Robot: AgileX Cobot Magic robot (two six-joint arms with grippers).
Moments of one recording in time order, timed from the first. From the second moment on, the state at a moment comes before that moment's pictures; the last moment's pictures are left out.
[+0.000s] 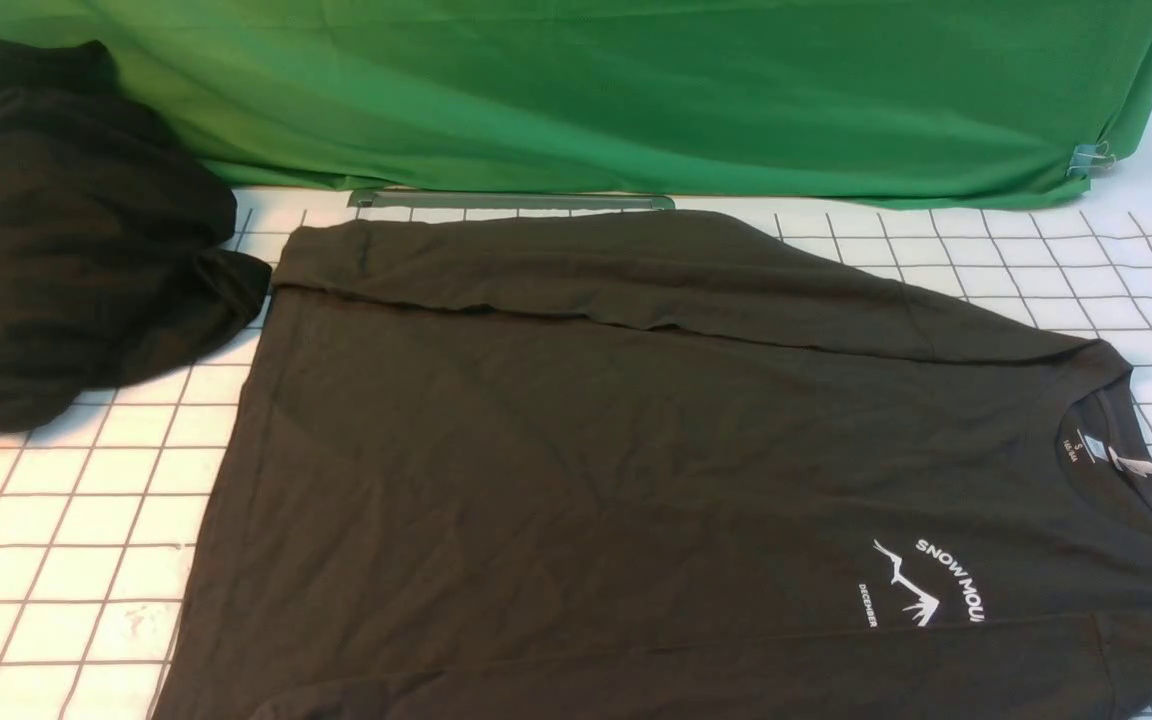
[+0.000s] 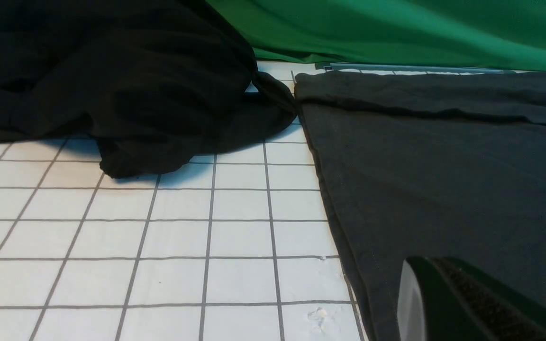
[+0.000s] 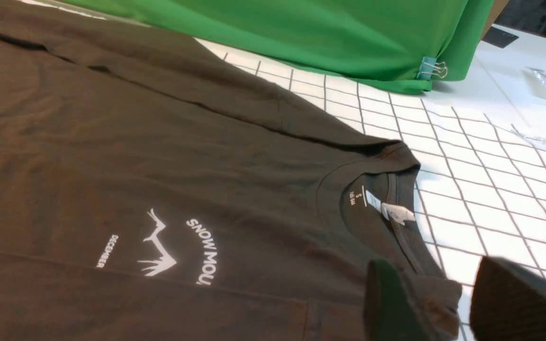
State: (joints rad) right arm 0.11 0.01 0.01 -0.11 0.23 -0.02; left arm -0.02 0.00 0.01 -0.01 0.23 -0.02
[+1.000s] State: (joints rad) right arm 0.11 0.01 0.01 0.07 0.15 0.20; left arm -0.02 0.00 0.01 -0.56 0.23 -0.31
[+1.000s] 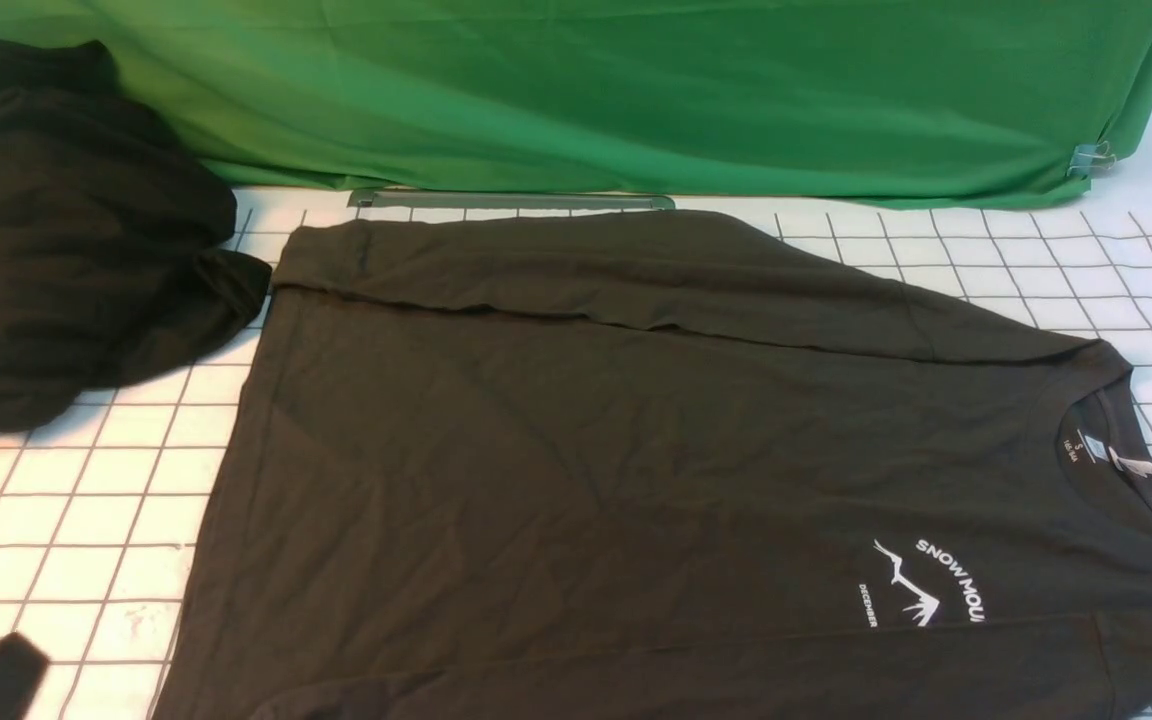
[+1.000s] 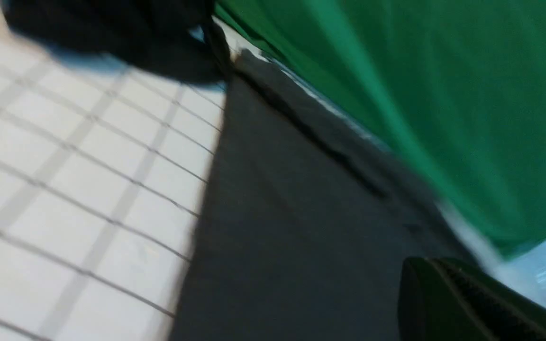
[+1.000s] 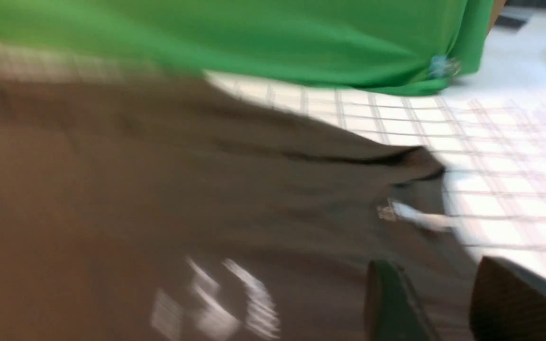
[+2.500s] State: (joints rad) right arm 0.11 0.78 -0.64 0.08 1.00 -0.12; left arm -0.02 1.34 -0.70 -0.27 0.93 0.00
